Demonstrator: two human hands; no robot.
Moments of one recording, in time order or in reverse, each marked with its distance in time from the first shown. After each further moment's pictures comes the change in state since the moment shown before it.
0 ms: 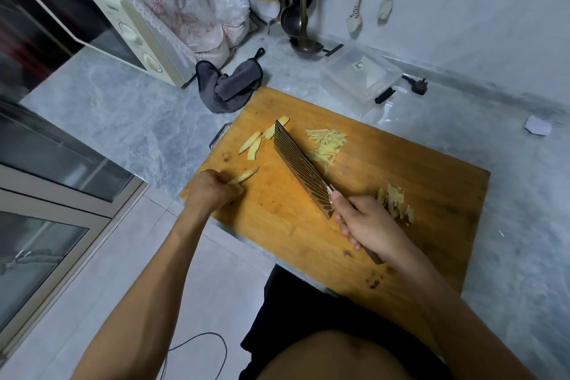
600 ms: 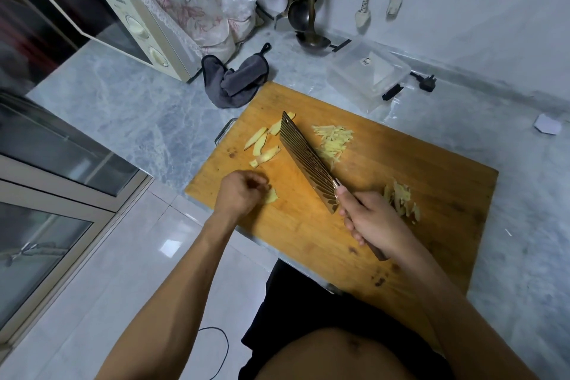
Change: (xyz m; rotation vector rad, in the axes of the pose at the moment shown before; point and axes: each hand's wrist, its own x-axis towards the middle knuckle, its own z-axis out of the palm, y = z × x) left_hand -0.007 -0.006 0.043 -0.066 -0.003 0.352; right_hand -0.001 -0.004 0.004 0.013 0.024 -0.004
